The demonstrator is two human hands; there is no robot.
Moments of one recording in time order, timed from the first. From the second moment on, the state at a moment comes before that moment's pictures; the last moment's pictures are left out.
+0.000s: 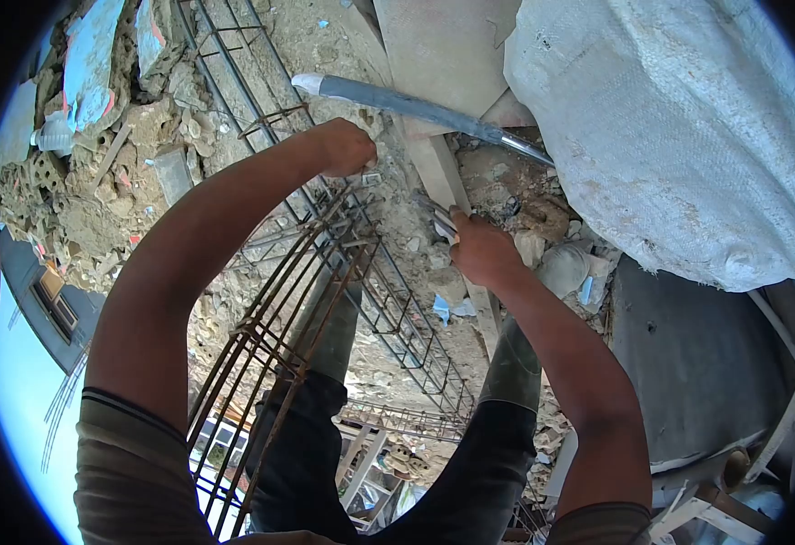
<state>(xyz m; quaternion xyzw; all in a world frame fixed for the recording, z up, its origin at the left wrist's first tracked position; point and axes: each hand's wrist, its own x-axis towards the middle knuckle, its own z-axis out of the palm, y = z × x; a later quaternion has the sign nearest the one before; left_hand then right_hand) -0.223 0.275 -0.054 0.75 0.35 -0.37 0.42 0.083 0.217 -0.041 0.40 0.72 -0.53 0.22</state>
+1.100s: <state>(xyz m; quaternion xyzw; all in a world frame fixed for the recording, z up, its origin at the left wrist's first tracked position) -0.222 0.261 -0.046 0.73 0.41 -0.31 0.45 0.008 0.242 -0.068 0.29 0.76 -0.47 0.35</state>
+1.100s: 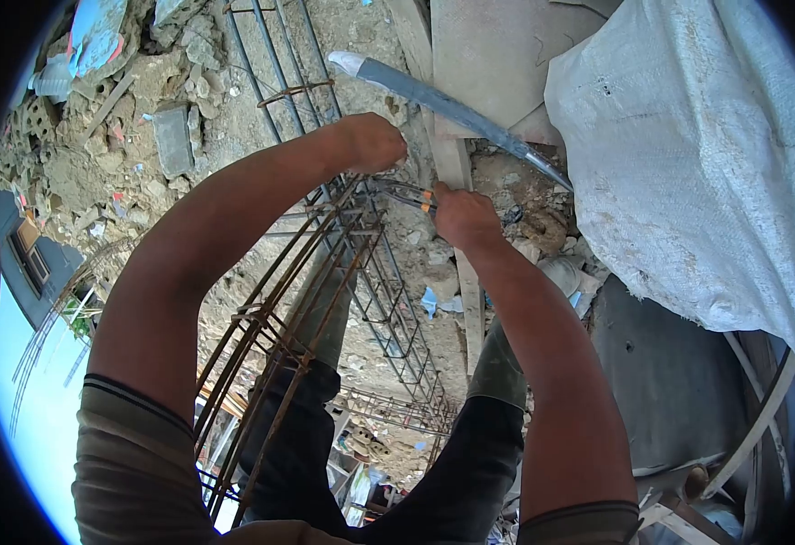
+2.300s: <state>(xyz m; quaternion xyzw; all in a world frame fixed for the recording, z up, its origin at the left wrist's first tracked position) -0.249 0.222 -0.009 0.70 0.34 -0.49 0.39 -0.004 0.224 -0.048 0.24 0.83 -0.43 0.27</state>
